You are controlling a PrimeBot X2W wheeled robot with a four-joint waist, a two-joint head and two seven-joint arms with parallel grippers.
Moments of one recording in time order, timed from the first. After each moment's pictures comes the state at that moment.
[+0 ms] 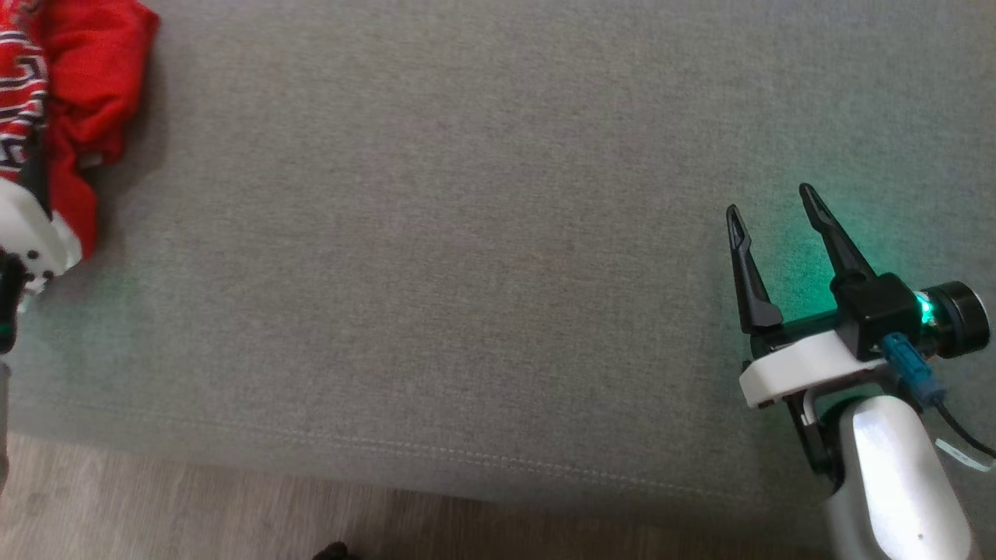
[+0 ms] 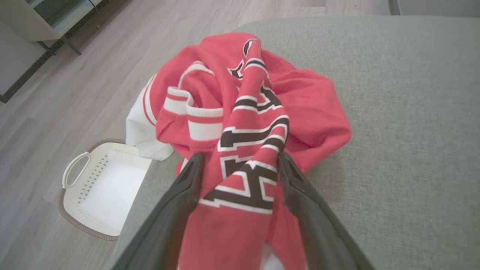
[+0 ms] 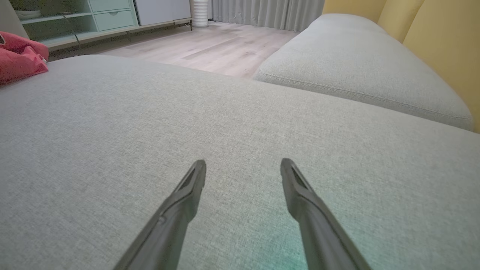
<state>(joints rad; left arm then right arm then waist) -0.73 0.49 -0.12 0.69 -0.42 -0.11 0.31 -0.19 -0.05 0.06 0.07 -0.14 0.12 -0.06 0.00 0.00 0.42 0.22</state>
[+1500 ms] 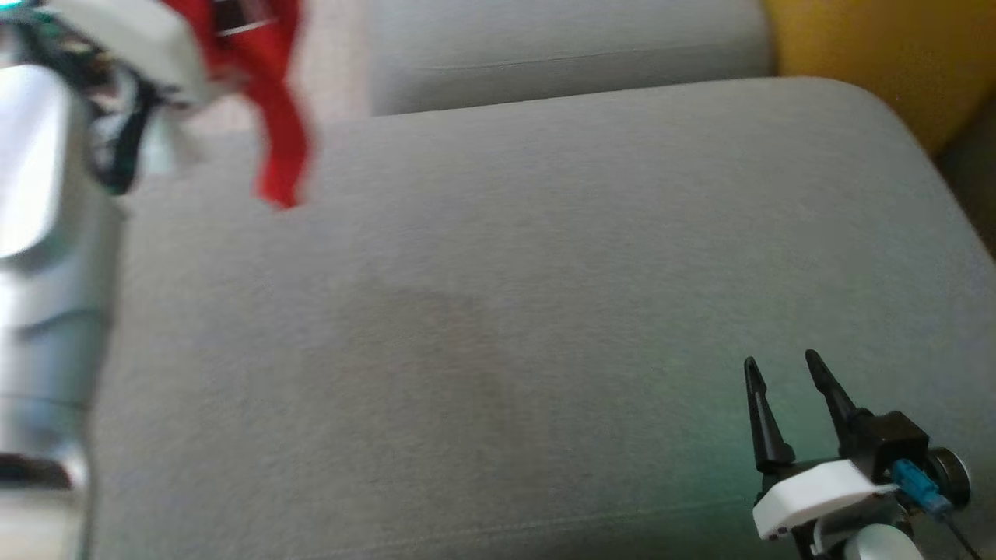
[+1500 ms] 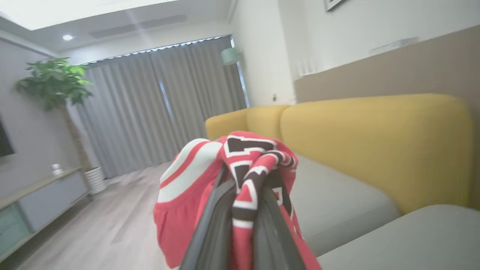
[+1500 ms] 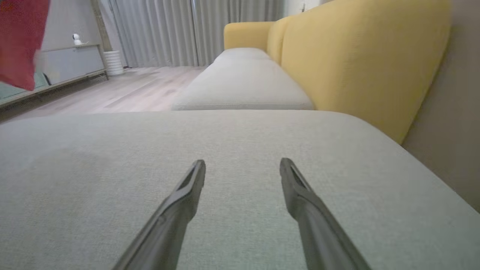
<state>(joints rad) -1.03 0.36 -0.37 0.61 -0.36 -0.12 0.14 0.04 -0.04 0.01 0.25 0.02 0.12 -0.17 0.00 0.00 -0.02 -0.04</state>
